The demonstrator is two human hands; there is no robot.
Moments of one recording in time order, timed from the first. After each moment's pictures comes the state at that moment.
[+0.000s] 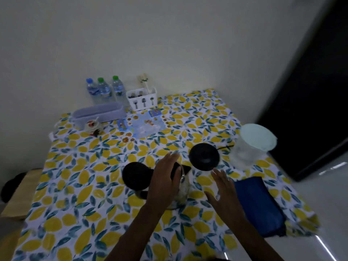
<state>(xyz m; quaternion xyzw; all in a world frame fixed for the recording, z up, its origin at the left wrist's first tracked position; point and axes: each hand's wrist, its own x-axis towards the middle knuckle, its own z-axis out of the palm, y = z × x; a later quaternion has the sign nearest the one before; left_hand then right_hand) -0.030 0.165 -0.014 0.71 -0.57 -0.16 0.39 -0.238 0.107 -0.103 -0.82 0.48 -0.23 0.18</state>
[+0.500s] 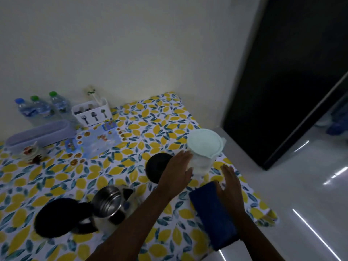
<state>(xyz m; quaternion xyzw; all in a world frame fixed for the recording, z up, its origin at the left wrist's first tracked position) -0.185 -0.003 -0.045 0.58 -0.75 -0.16 0.27 -0.402 -0.008 -0.123 -0.69 0.63 -0.30 0.19</state>
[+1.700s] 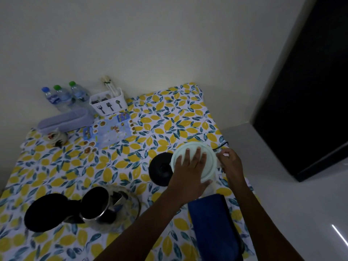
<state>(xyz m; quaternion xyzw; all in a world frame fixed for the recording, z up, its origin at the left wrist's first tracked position) -0.244 -0.060 -0.044 0.66 -0.75 -0.05 0.03 -0.389 -0.160 -0.091 -0.49 0.56 -0.39 0.54</state>
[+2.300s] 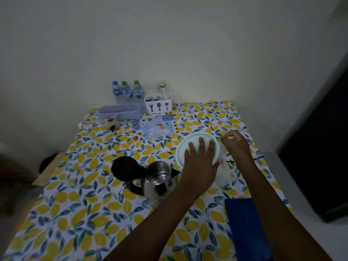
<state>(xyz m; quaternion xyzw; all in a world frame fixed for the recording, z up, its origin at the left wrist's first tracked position) -0.160 0.065 0.025 0.77 -0.61 -0.01 0.17 -0.251 -0.070 0.030 -0.64 0.48 -0.35 0.49</state>
